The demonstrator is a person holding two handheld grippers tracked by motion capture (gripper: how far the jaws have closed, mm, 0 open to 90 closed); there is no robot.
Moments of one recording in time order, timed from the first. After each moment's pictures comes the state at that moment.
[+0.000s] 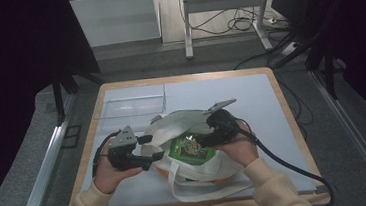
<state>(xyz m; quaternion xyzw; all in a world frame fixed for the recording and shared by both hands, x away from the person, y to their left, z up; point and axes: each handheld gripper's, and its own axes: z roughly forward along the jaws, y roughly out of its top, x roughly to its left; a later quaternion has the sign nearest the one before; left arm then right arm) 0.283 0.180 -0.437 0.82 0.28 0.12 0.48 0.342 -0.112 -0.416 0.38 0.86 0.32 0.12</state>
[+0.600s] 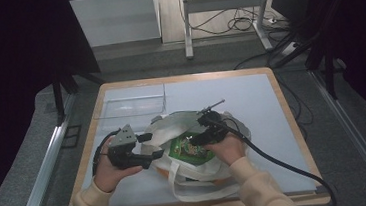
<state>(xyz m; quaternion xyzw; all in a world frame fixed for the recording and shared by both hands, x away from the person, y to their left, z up) 0.286 0.180 -0.437 0.82 0.28 0.13 0.48 0.368 -0.093 -0.442 0.46 0.84 0.27 0.07</state>
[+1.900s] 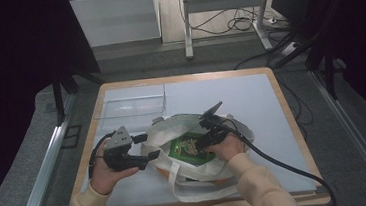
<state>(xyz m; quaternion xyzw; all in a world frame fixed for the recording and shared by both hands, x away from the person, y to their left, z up) 0.279 0.188 -0.438 0.82 0.29 0.14 0.48 0.381 -0.099 -0.476 0.51 0.84 0.16 0.02</state>
